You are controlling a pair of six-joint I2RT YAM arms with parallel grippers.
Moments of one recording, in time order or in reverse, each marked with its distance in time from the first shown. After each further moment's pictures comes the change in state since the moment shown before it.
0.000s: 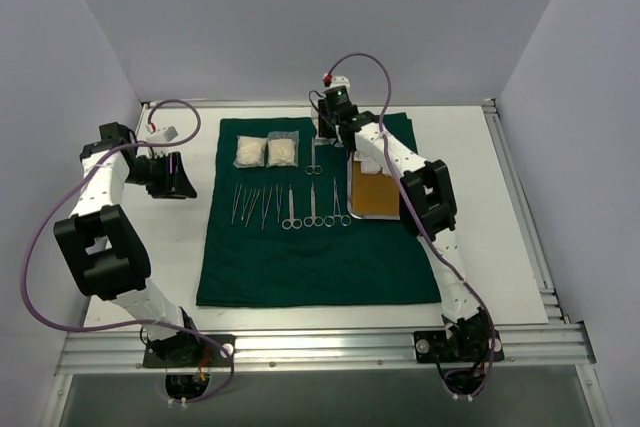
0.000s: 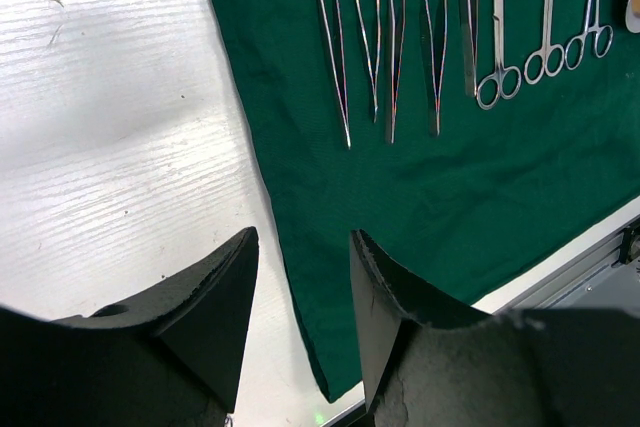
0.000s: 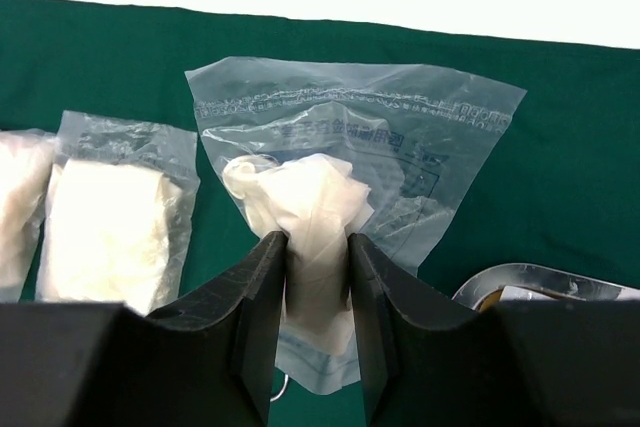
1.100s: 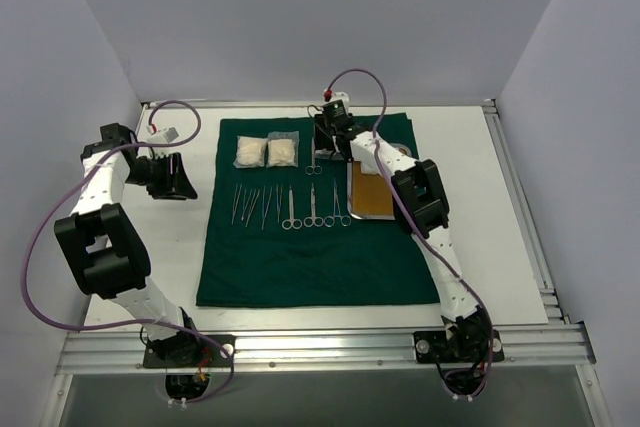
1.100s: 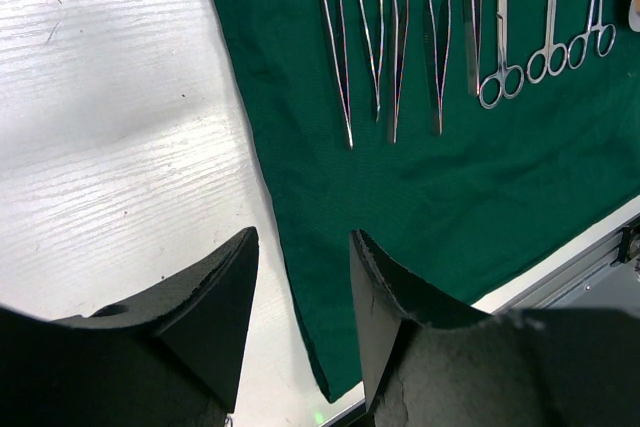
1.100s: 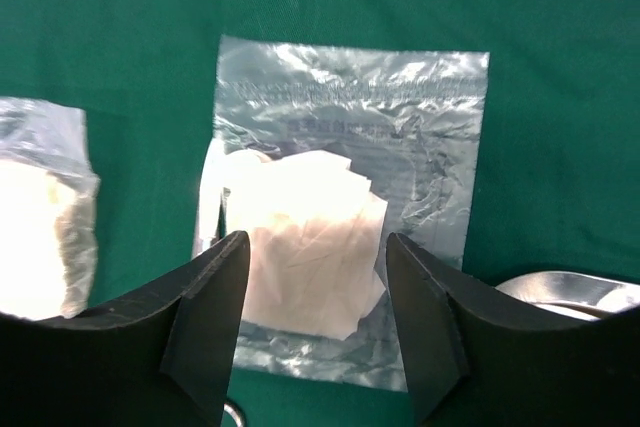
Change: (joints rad) left arm 0.000 0.010 0.000 0.000 -0.001 0.000; right arm -0.001 0.103 -0.018 0.039 0.049 0.020
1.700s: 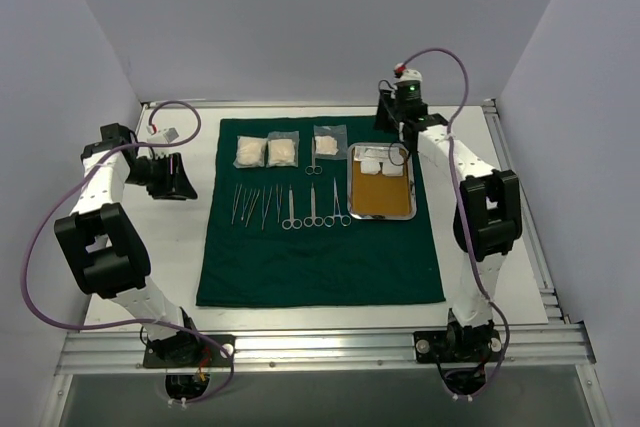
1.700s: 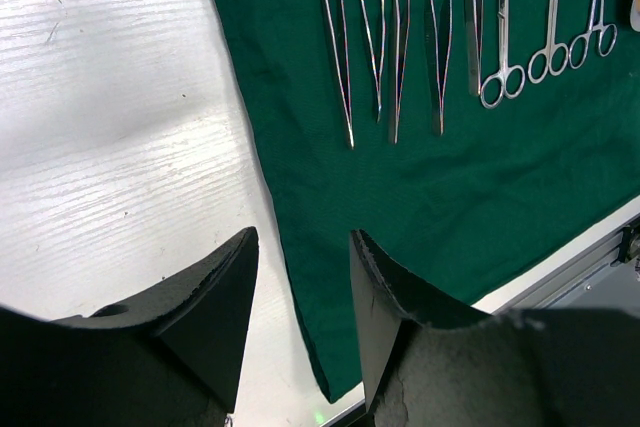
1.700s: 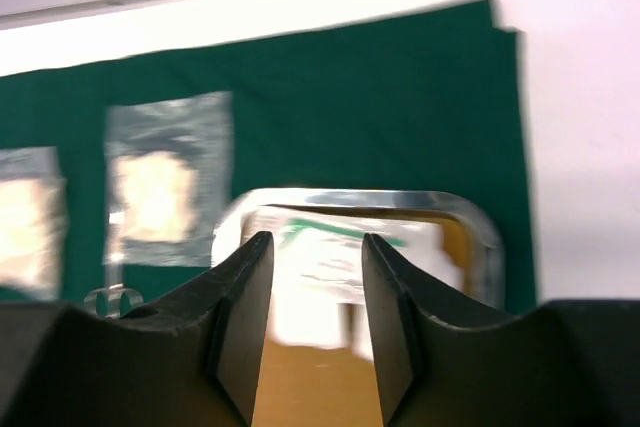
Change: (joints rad) left arm 0.000 0.004 0.000 0.001 -0.001 0.001; right arm -0.214 -0.546 -0.501 0.120 -0.121 -0.005
